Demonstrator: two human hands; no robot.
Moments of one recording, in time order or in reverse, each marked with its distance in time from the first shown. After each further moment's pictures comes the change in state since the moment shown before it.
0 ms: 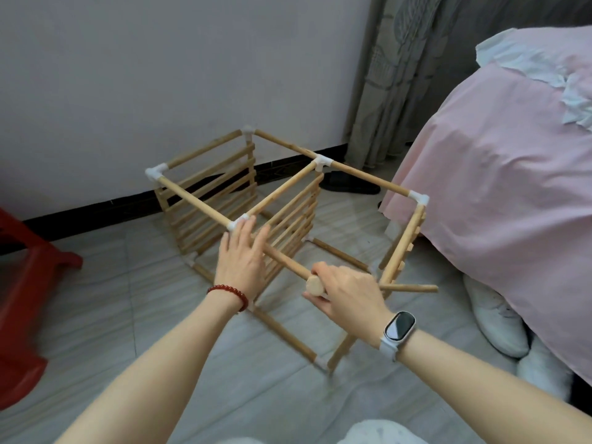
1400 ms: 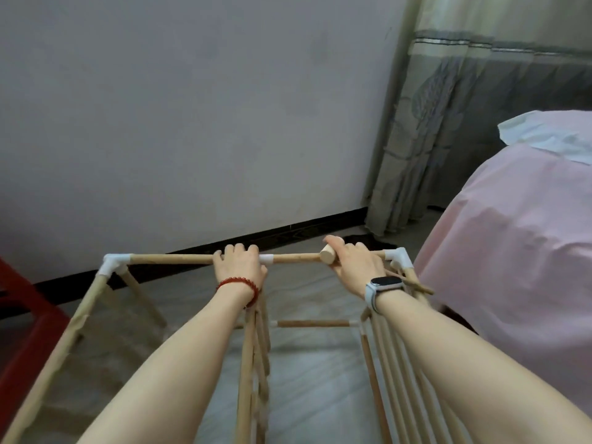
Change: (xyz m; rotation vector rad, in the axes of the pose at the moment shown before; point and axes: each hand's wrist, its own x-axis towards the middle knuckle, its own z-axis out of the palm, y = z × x) left_hand 0.136 -0.050 -0.037 0.189 -0.099 -0.385; right_hand 0.179 0.086 0.042 0.005 -0.339 0.324
